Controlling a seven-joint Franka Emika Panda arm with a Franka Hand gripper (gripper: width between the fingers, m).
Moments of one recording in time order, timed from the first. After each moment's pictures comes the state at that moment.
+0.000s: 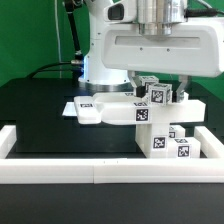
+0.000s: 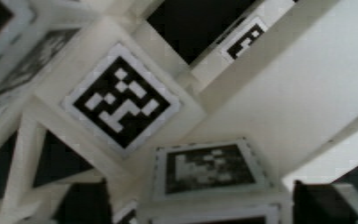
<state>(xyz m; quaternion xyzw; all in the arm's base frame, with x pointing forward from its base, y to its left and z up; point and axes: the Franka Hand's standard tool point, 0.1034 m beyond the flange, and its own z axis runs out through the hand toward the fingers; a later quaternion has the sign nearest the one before) 0.586 0.050 0.105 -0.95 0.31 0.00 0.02</state>
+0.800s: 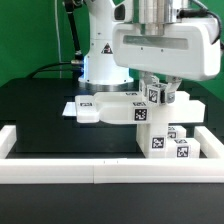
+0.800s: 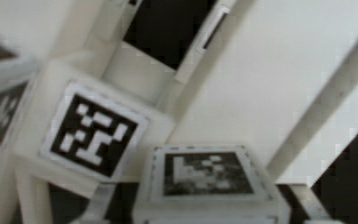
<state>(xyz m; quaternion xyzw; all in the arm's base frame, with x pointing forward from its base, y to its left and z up) 0.587 0.052 0.105 -0.86 0.51 0.00 0.02</state>
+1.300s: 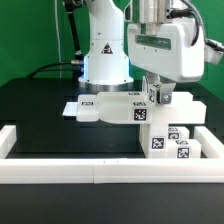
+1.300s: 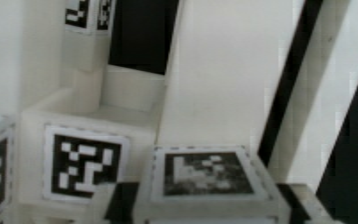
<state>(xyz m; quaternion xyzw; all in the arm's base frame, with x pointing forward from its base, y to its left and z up) 0.588 0.053 0.105 -0.75 0.67 0.00 0.03</state>
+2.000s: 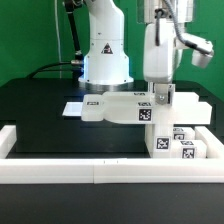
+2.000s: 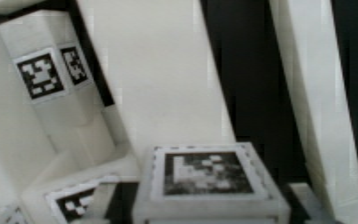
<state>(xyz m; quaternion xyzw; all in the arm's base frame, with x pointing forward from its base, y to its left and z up) 0.590 0.061 0.105 -0.55 0.83 0.00 0.03</state>
